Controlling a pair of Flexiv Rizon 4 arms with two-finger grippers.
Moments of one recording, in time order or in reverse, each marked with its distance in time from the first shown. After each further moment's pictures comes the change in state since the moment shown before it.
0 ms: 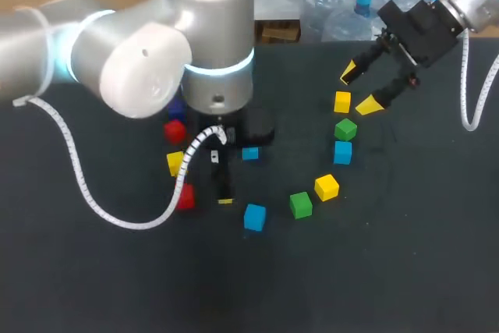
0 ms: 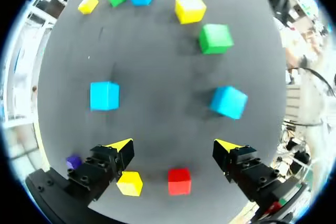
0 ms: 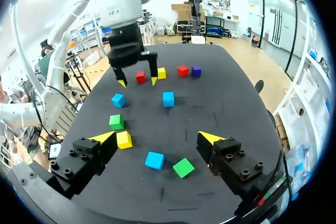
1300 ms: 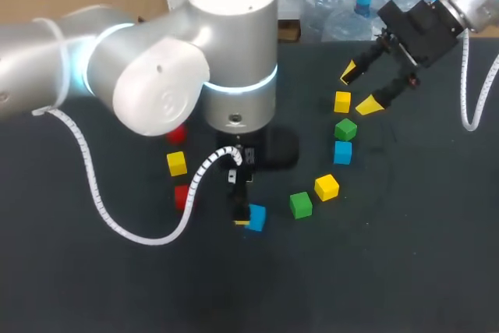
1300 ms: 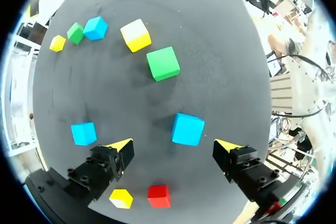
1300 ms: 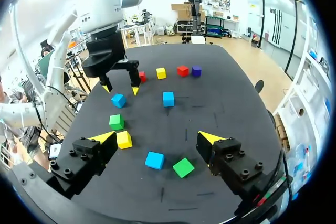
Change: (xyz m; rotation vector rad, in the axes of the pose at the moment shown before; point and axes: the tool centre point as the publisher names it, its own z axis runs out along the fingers) left arm -0.029 -0.040 0.005 0.003 -0.012 0.131; right arm 0.000 0.000 0.000 0.000 0.000 0.000
